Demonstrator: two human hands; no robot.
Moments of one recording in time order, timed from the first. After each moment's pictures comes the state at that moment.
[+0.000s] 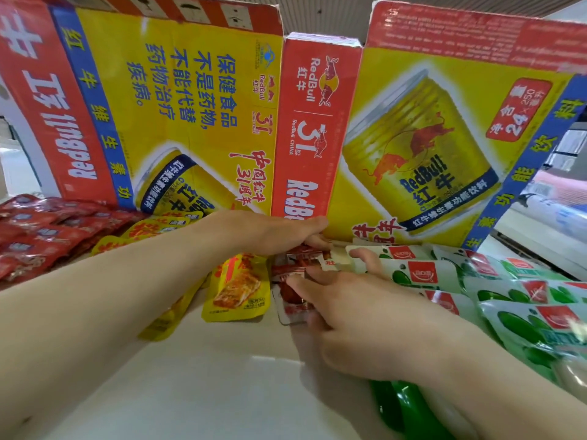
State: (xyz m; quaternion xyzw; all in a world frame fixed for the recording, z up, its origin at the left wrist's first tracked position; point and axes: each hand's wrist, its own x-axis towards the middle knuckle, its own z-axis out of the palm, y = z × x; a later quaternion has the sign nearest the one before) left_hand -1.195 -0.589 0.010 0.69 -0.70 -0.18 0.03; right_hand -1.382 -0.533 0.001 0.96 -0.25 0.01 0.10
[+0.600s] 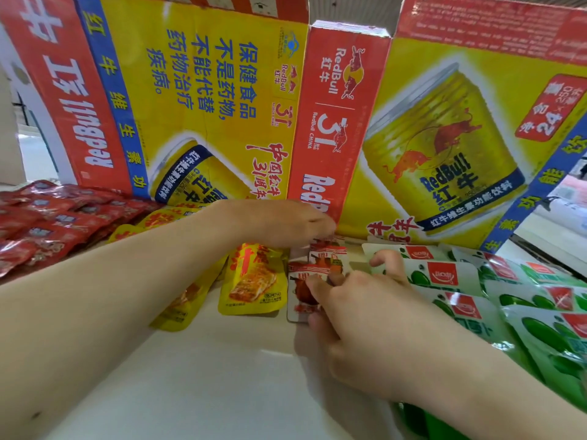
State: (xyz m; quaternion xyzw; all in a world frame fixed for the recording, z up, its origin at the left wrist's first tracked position) left_hand -1.186 -0.566 0.016 0.65 -0.75 -0.11 0.07; right_hand -1.376 -0.512 -0.002 0.95 -0.28 0.04 0.15
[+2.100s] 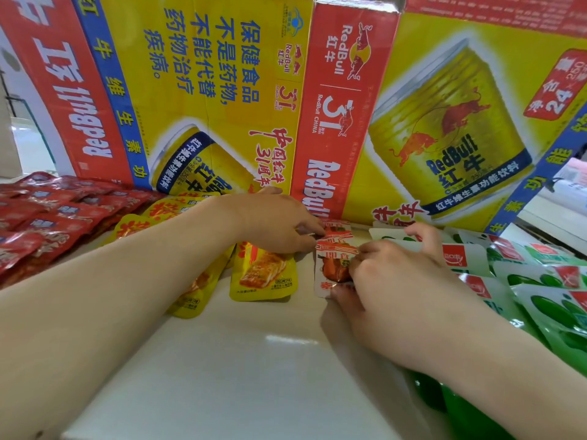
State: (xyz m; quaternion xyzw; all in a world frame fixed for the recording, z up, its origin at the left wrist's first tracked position) left_hand -1.169 -0.559 0.001 0.64 -0.76 0.02 -0.05; right_hand -1.379 -0.517 -0.005 0.91 -0.36 0.05 0.21
